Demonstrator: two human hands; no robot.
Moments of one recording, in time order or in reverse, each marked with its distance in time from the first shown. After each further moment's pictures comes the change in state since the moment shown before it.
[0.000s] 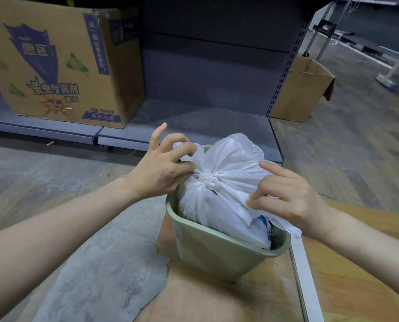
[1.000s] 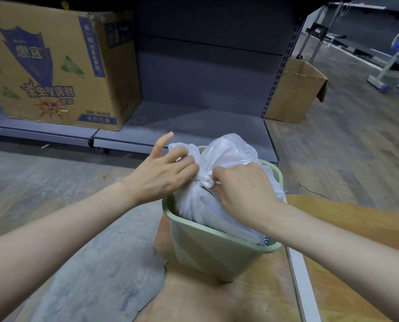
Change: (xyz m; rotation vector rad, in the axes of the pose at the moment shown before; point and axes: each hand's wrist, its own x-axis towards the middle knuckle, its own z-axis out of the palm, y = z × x) left_hand 0.002 0.011 0.000 0.356 0.025 0.112; right_hand 0.070 -0.041 0.021 -0.136 -0.544 0.569
